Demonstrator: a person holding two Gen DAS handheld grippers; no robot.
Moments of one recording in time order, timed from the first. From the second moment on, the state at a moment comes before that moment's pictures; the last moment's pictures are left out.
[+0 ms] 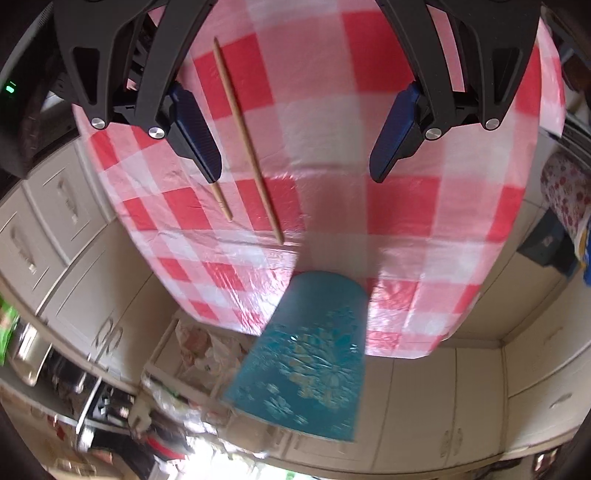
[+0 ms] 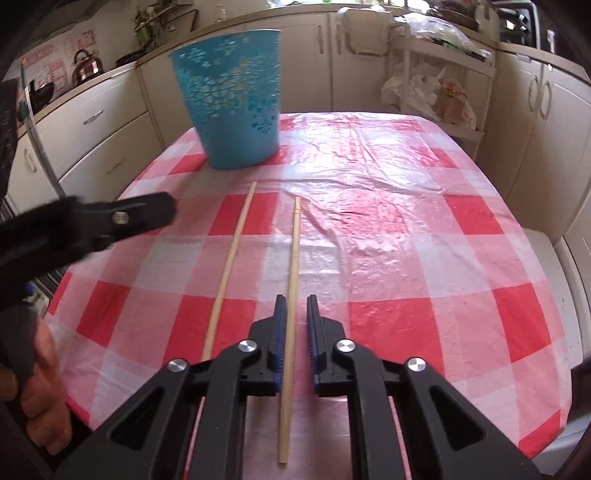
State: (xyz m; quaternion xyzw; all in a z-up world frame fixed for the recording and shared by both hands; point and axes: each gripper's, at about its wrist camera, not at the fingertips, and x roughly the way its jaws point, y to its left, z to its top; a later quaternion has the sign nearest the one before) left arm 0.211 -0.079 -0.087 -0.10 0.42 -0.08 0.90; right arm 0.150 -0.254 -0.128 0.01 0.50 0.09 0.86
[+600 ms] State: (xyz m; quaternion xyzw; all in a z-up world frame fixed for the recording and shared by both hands) left arm 0.236 -0.096 -0.111 0.01 0.46 -0.10 0.88; right arm 0.175 -0.255 -0.131 0.02 0.50 0.09 0.86
